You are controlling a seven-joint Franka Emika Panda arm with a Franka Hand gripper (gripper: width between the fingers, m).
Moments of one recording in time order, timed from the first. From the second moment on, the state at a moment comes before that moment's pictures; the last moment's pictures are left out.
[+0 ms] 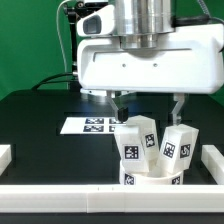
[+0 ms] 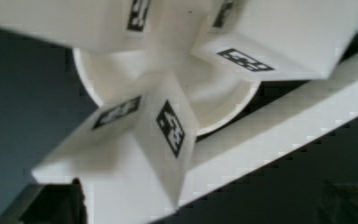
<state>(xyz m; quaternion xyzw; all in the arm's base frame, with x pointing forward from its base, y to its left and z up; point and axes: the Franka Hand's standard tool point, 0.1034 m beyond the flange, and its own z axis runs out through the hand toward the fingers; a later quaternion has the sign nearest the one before) 0.634 0.015 0.109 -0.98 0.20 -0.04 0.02</state>
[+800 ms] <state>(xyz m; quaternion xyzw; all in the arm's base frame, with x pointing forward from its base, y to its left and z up) 0.634 0.005 0.109 -0.99 -0.14 -0.04 0.00</state>
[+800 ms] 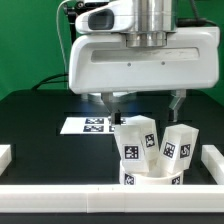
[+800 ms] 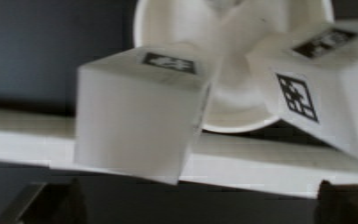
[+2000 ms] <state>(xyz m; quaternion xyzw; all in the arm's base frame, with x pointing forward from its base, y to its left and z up) 0.628 -0.007 0.104 -0.78 -0.63 0.02 -0.06</state>
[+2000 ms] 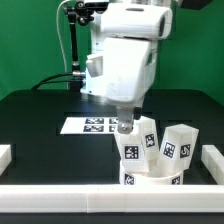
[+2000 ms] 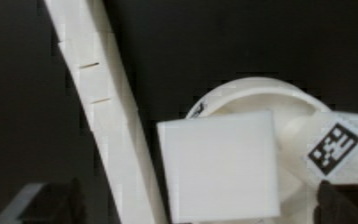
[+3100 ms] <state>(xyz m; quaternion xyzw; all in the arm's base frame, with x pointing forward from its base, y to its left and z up) 0.635 -0.001 0.081 -0.77 -0.63 0.04 -0.05</state>
